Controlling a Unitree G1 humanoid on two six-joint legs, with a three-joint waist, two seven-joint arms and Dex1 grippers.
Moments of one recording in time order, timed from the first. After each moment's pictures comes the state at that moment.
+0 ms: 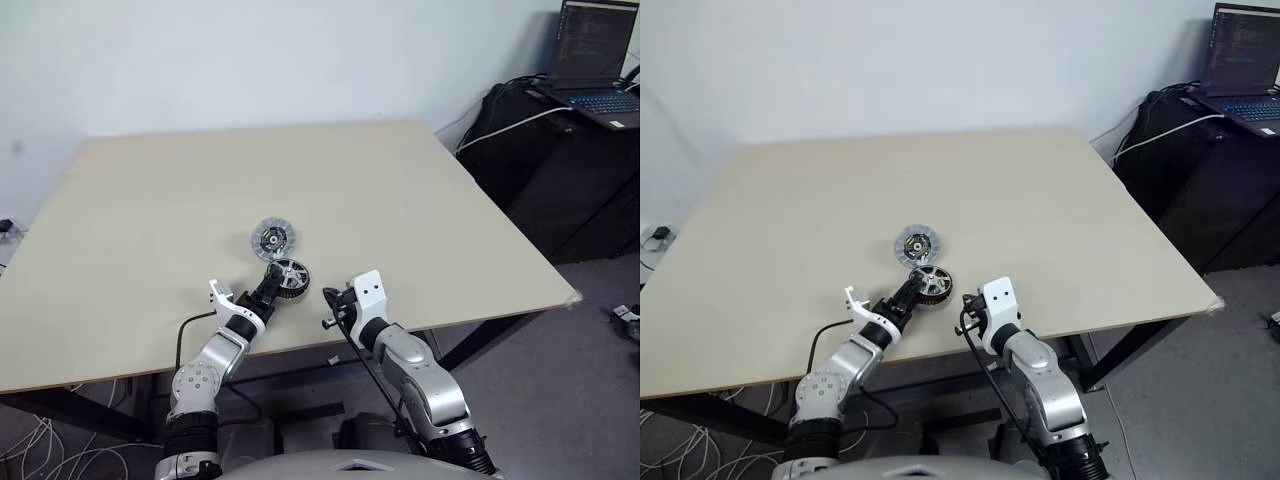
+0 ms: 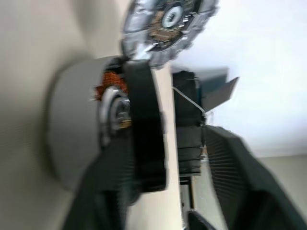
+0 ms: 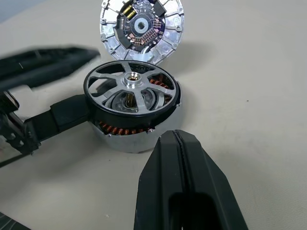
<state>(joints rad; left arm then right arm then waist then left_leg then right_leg) -0.04 -0.07 0.23 0.17 -1.11 0.60 -0.24 0.05 -0.04 0.25 -0.16 0.12 0.44 0.30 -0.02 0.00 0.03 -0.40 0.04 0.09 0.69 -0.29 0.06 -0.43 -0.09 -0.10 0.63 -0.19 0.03</state>
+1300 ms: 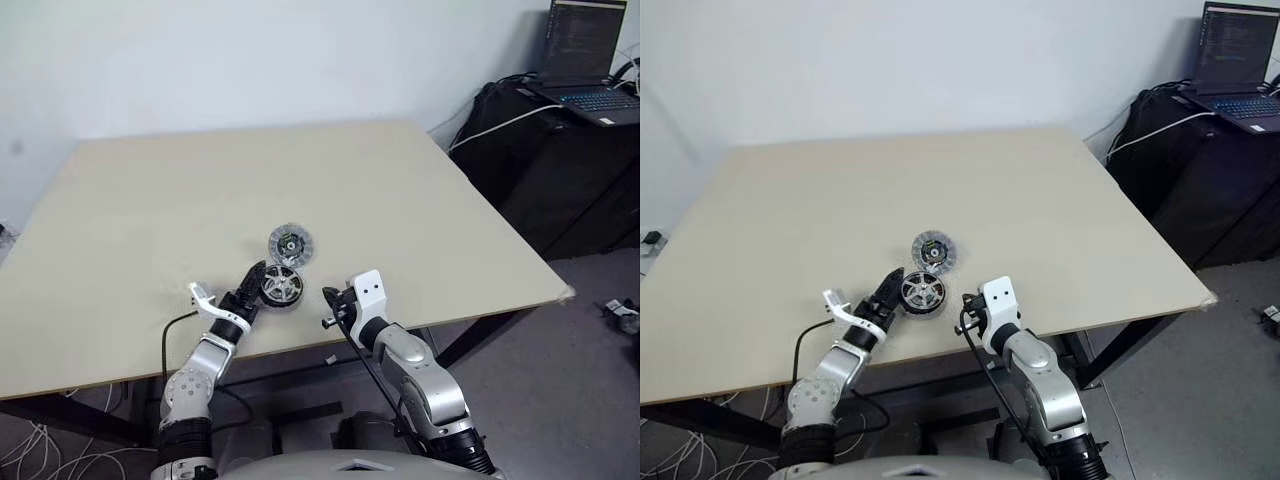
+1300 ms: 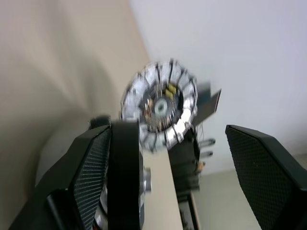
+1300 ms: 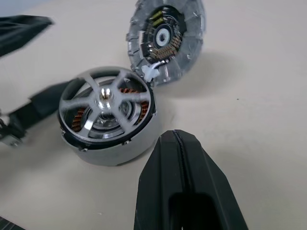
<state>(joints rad) 0.00 -0.08 0.34 0.16 -1.04 0.49 -0.40 0.05 -0.04 0.25 -0.16 0.12 0.44 0.30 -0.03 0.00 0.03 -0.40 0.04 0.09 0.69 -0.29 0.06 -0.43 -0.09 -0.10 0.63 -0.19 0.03</state>
